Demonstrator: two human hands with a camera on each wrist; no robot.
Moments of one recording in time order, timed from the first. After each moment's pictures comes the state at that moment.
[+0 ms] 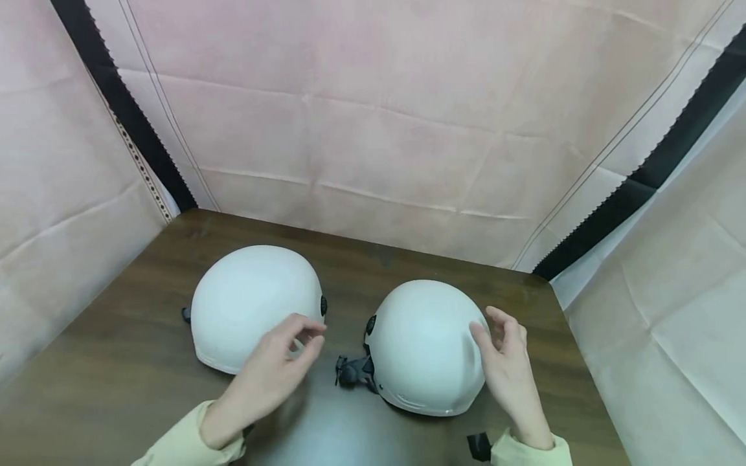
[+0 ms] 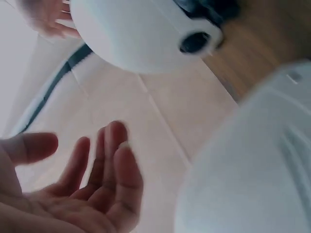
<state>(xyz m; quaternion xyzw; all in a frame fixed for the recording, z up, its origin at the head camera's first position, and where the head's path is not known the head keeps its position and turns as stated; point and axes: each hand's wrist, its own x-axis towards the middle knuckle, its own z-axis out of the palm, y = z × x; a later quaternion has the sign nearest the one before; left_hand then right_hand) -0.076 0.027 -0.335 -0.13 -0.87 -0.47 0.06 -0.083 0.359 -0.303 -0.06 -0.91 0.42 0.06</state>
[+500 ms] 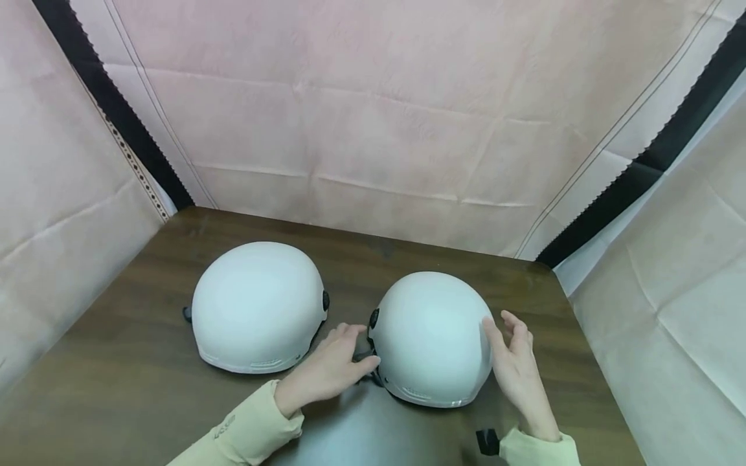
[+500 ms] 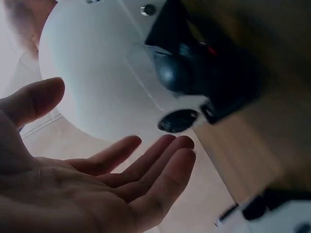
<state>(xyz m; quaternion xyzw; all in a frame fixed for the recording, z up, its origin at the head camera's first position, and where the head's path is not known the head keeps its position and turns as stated) -0.104 0.088 -0.363 -0.17 -0.90 -0.39 -0.11 -0.088 0.377 -0.325 -0.12 -0.90 0.42 -0.01</state>
